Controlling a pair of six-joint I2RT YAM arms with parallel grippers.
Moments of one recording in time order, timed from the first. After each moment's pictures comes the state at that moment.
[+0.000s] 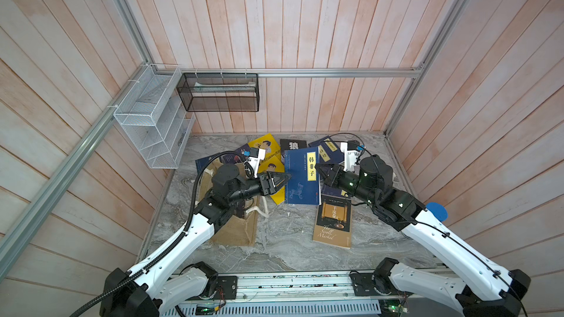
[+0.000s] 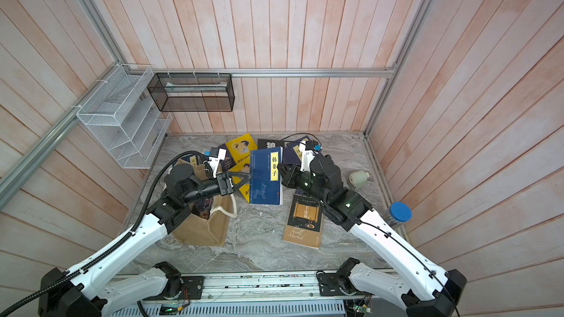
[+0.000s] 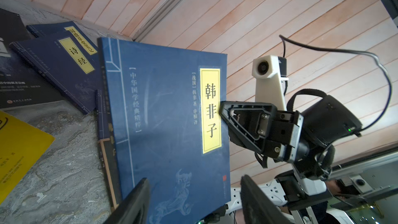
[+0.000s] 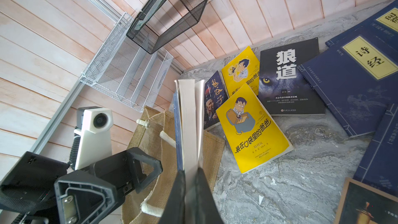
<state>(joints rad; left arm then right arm) -0.53 1.07 0.82 0.14 0.62 -0.86 0.73 1.03 1.08 -0.32 -0.05 0.79</state>
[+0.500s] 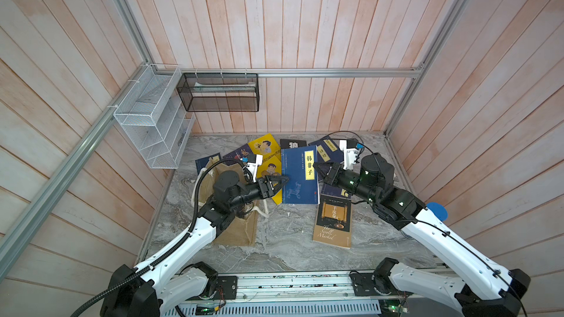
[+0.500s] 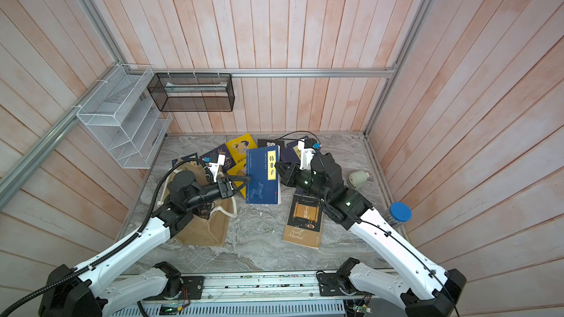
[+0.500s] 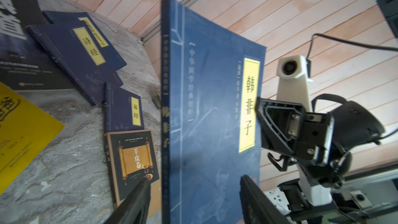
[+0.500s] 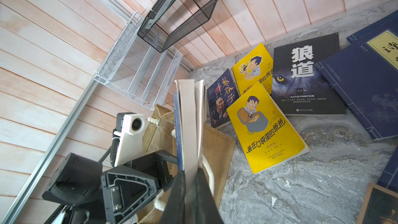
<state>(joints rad) -0.52 1.08 0.70 0.35 0.64 -0.95 0.72 1.03 1.09 -0.30 -0.11 0.82</state>
